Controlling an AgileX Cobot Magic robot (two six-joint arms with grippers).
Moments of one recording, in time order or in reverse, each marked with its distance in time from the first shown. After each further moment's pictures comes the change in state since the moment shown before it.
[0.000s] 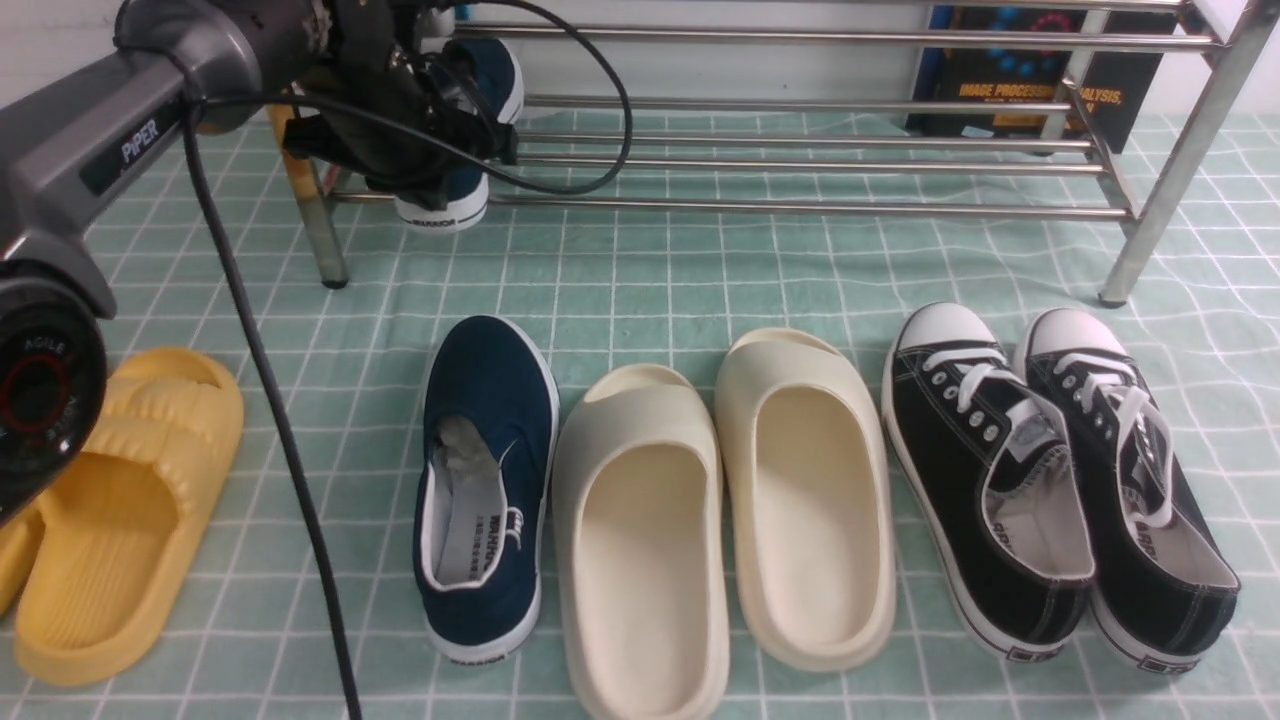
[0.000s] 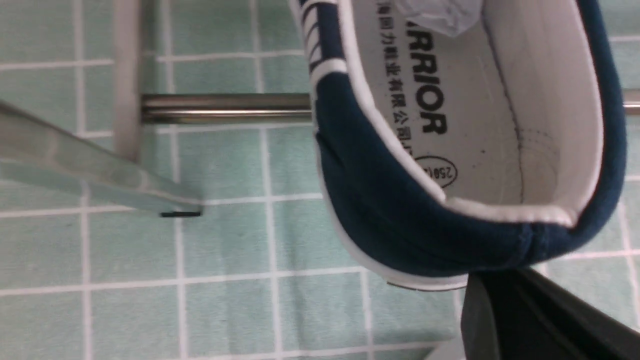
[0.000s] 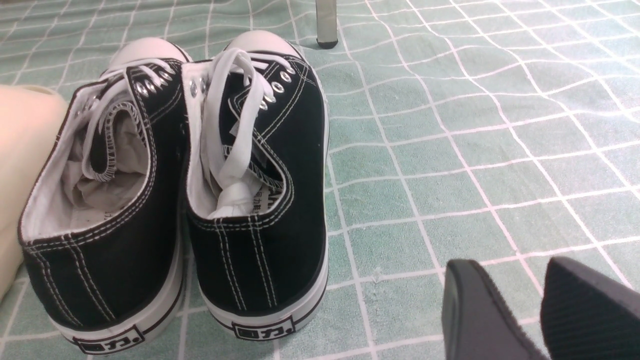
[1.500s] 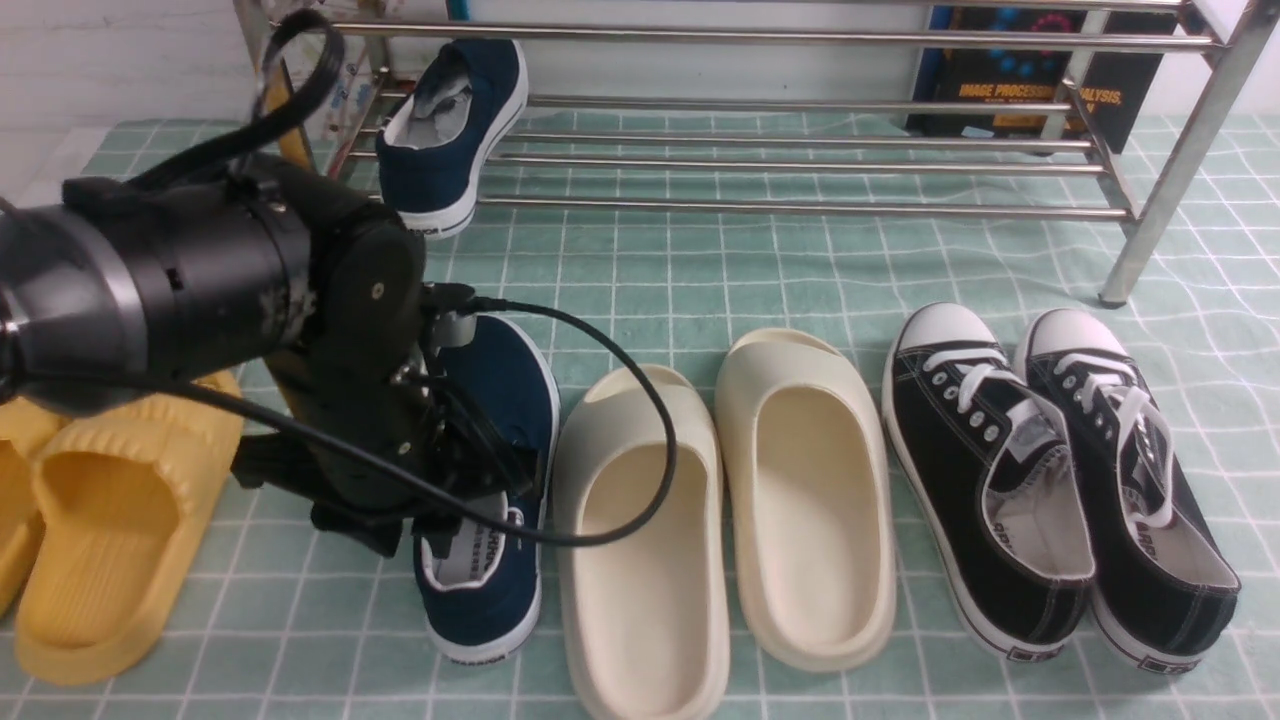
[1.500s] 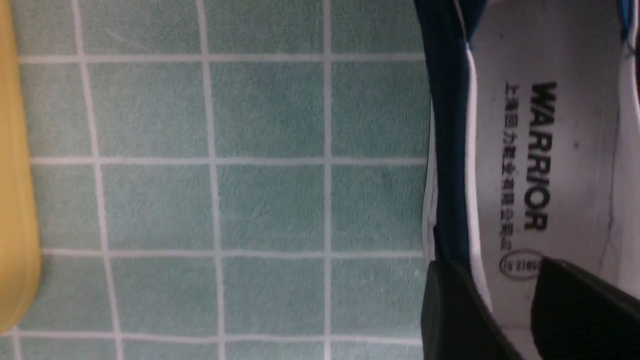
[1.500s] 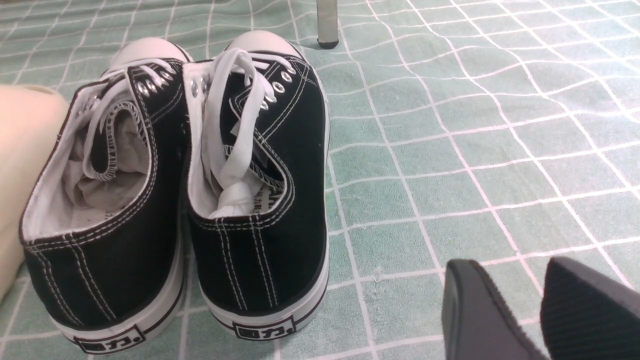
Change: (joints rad) right arm 0.000 0.000 0.000 0.000 0.000 0.000; left arm -0.255 -0.519 0.894 0.023 0.039 -0.327
